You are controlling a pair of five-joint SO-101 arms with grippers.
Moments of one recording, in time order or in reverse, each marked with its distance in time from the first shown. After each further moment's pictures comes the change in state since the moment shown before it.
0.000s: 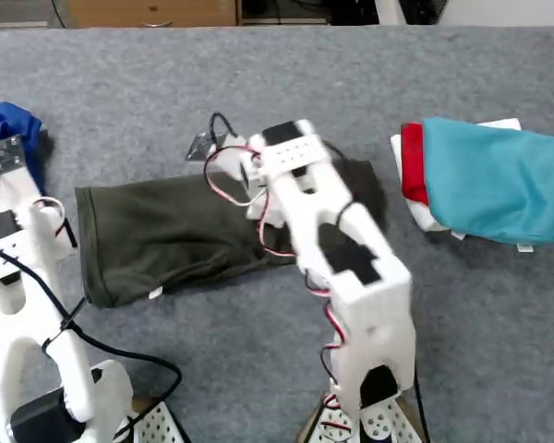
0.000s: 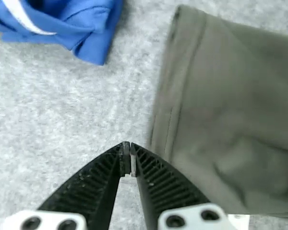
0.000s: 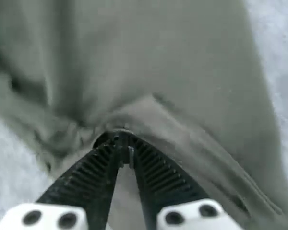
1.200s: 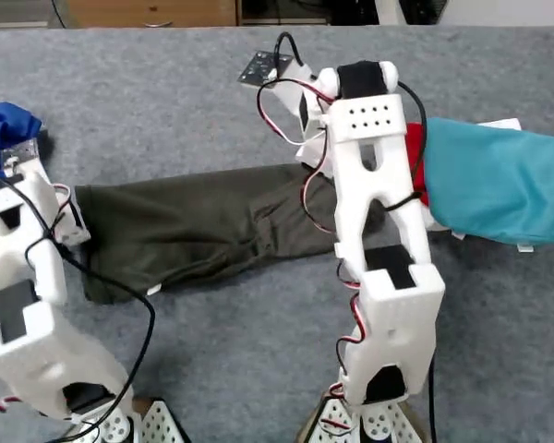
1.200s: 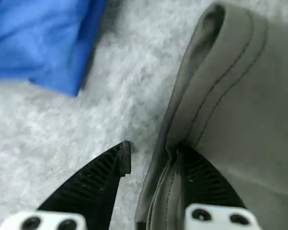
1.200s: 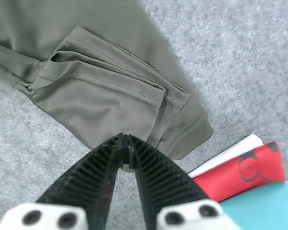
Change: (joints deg) left arm 1.8 42.3 -21.8 -3.4 3.3; right arm 12.3 -8.7 -28.2 26.1 2.5
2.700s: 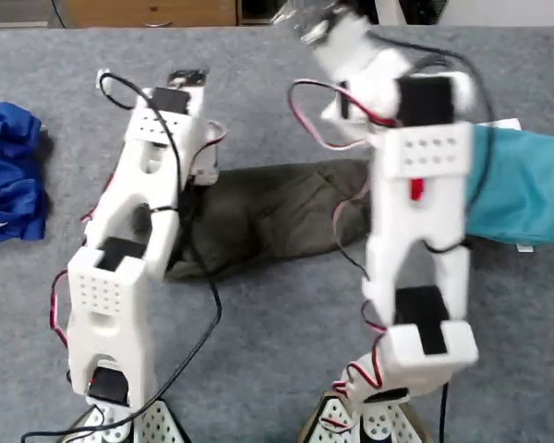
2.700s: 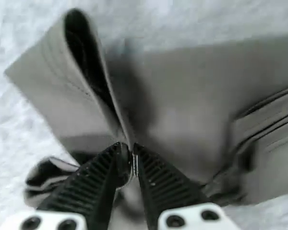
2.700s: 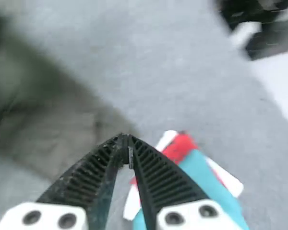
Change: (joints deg) left arm 38.7 17.8 -49.3 28.0 15.1; right arm 5.7 -20.5 0.1 -9.5 -9.8
